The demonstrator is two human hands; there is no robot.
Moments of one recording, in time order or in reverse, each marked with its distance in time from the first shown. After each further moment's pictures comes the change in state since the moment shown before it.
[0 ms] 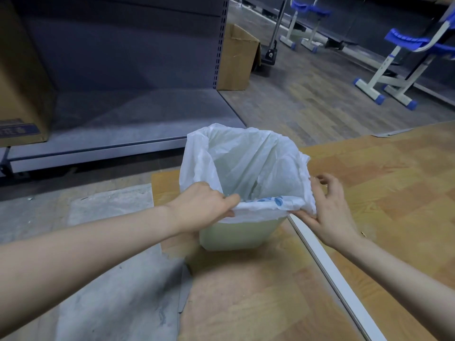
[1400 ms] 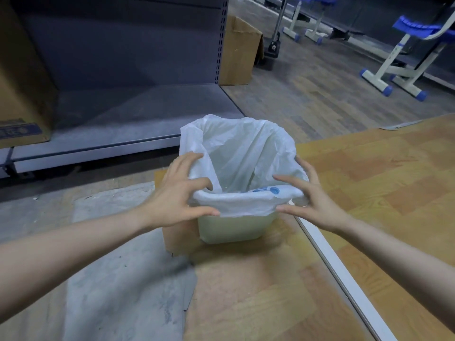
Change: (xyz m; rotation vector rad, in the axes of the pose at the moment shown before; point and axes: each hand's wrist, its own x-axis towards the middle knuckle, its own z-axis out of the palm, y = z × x) left_hand -0.037 -0.030 0.025 -0.509 0.089 -0.401; right_hand 0.026 -0.016 0.003 0.651 -0.235 -0.149
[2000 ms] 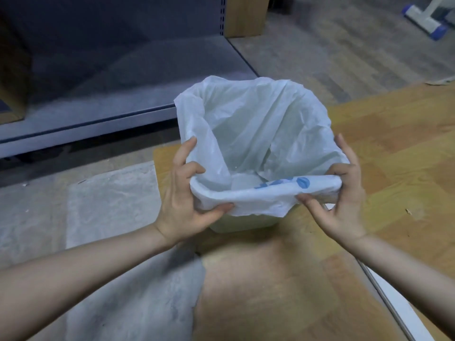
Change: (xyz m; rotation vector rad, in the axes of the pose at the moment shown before) left_hand 0.004 -0.010 0.065 -0.304 0.469 0.100; right_hand 0.004 0.025 0.052 -0.066 0.550 -0.142
